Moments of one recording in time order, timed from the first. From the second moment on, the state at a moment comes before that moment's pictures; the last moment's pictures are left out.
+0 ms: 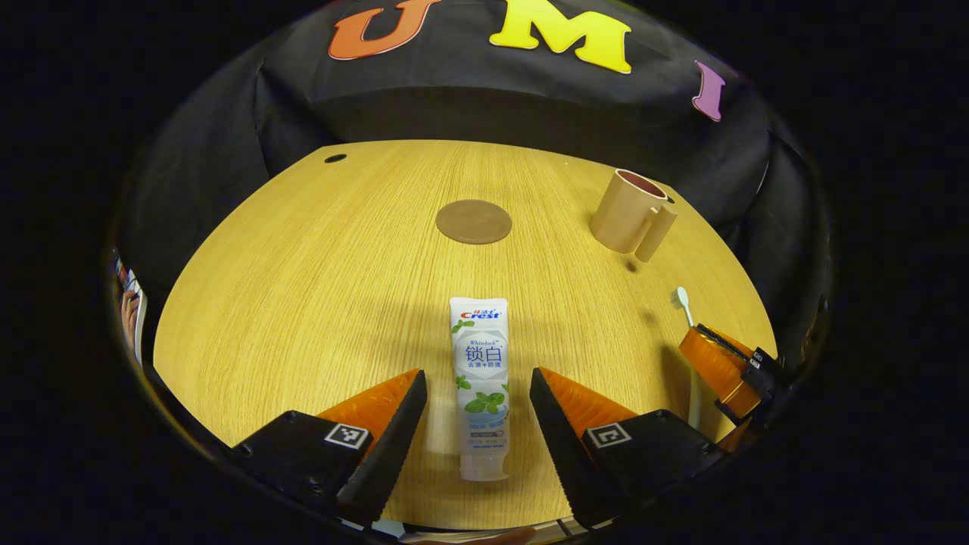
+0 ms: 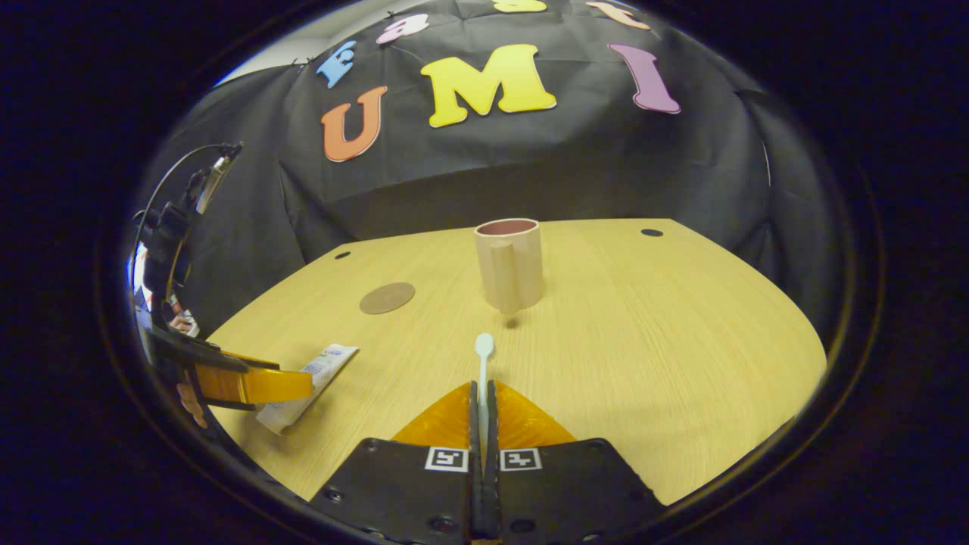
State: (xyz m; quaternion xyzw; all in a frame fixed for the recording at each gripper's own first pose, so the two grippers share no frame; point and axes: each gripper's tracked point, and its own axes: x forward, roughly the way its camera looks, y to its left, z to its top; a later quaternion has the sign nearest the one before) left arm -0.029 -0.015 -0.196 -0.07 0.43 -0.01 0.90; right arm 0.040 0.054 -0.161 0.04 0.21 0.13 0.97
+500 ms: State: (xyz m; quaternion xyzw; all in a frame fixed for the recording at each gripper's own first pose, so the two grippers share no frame) left arm -0.022 -0.024 -0.208 -0.06 0.43 -0.02 0.90; right arm 0.033 0.045 -0.138 0.04 0.17 0.12 0.98
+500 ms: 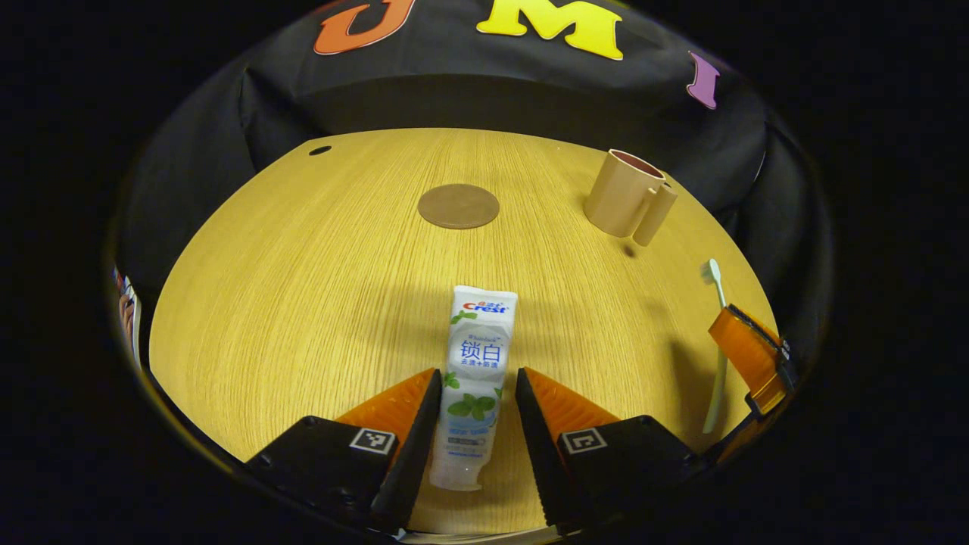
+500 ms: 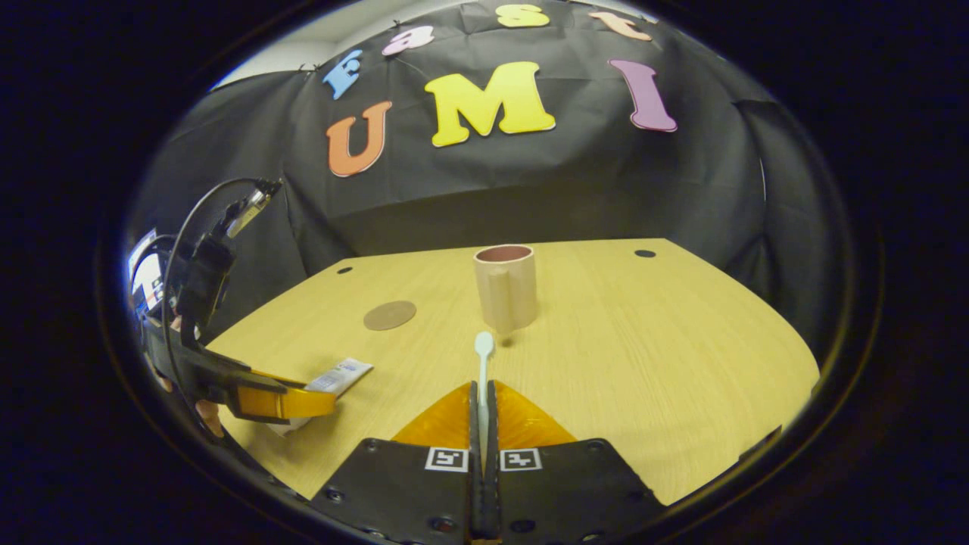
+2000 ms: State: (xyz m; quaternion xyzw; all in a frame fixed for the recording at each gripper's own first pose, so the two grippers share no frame) left arm 0.004 -0.010 -0.087 -0.04 0.16 -0.01 0.99; right arm 0.107 0.061 0.021 0.03 0.00 0.13 0.99
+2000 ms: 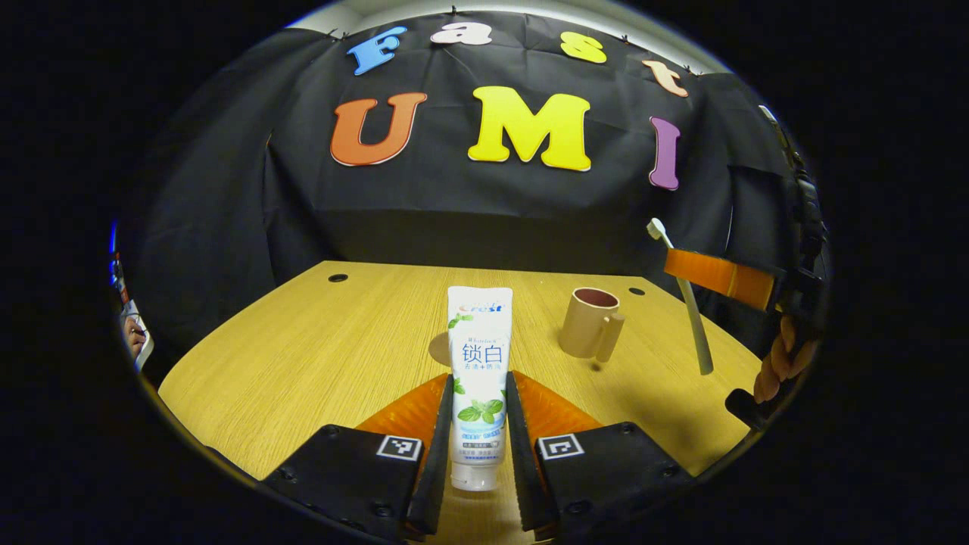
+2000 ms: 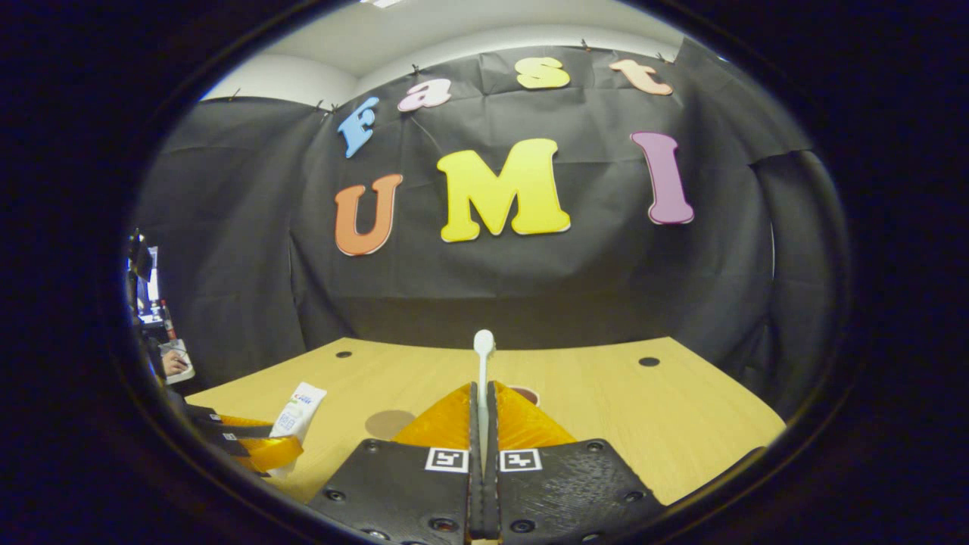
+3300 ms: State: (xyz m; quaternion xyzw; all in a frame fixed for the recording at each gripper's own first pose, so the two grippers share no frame) left arm 0.045 -0.018 -0.047 -0.05 0.11 -0.01 0.99; right arm 0.268 0.072 0.026 0.07 0.00 0.12 0.99
